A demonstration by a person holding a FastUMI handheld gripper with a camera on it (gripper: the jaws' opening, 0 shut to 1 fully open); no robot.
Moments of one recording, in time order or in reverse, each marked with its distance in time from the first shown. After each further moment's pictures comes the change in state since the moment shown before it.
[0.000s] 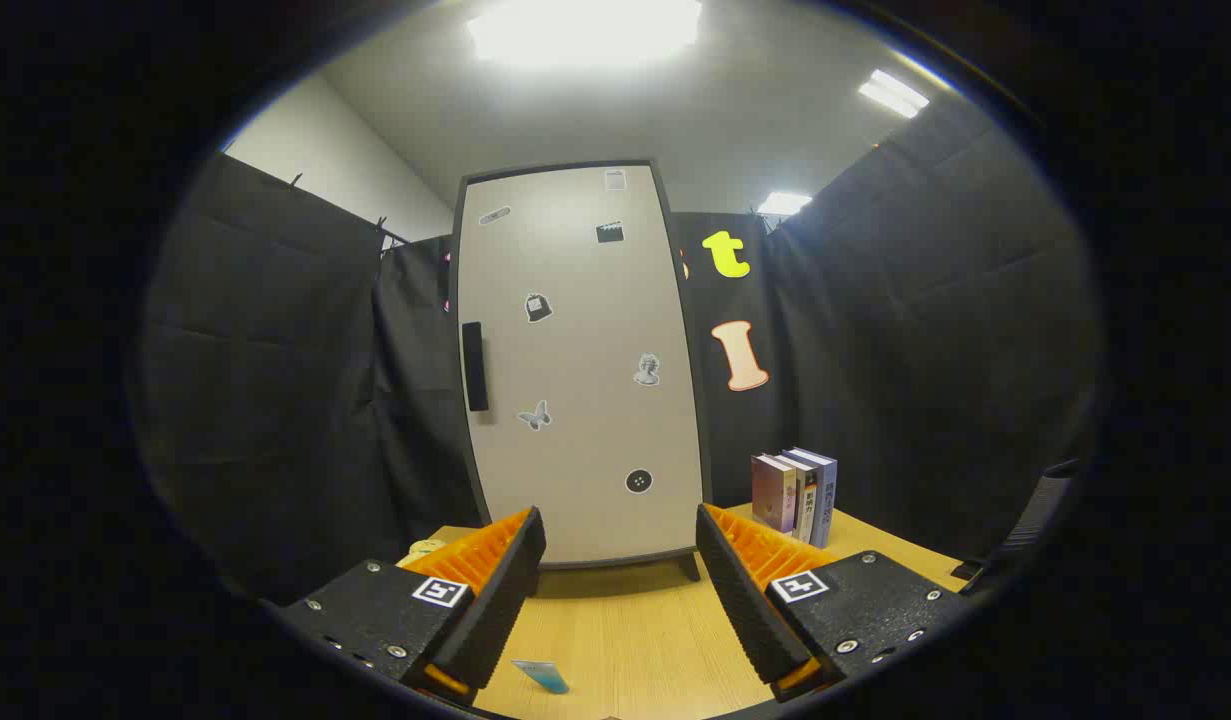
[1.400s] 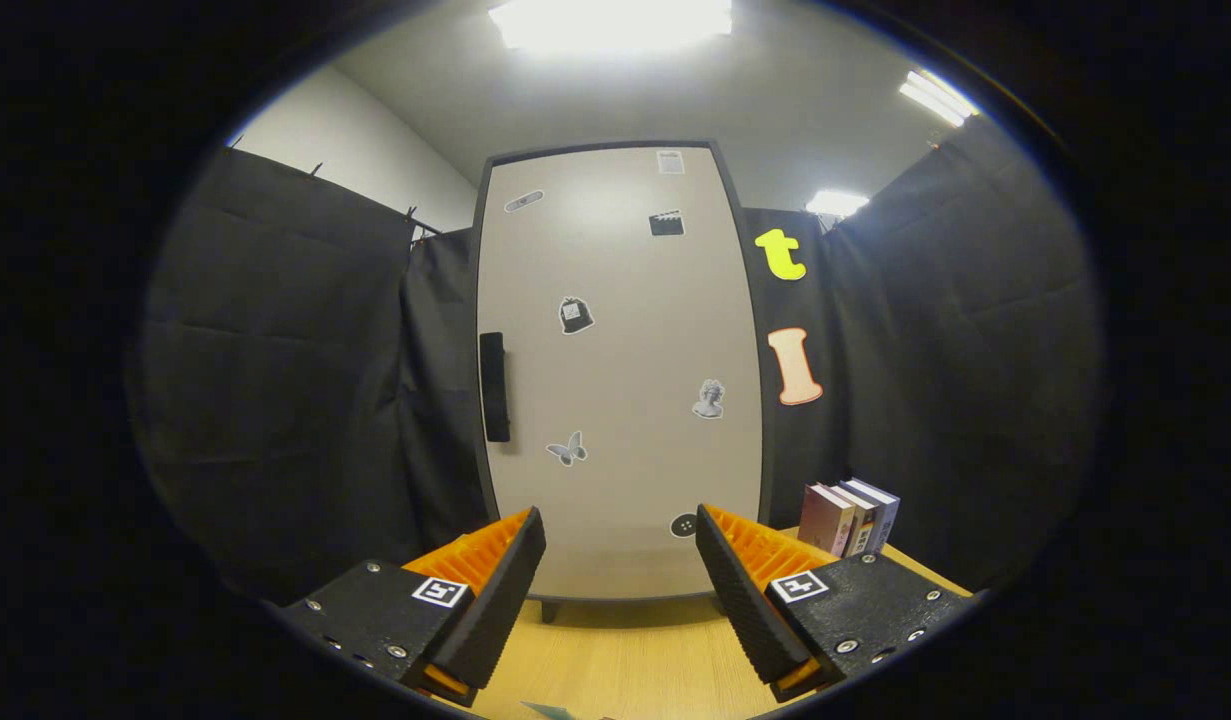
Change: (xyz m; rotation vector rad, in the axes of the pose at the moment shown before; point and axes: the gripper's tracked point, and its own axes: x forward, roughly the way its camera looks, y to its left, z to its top) arm 0.108 0.047 0.042 -0.048 0.022 0.148
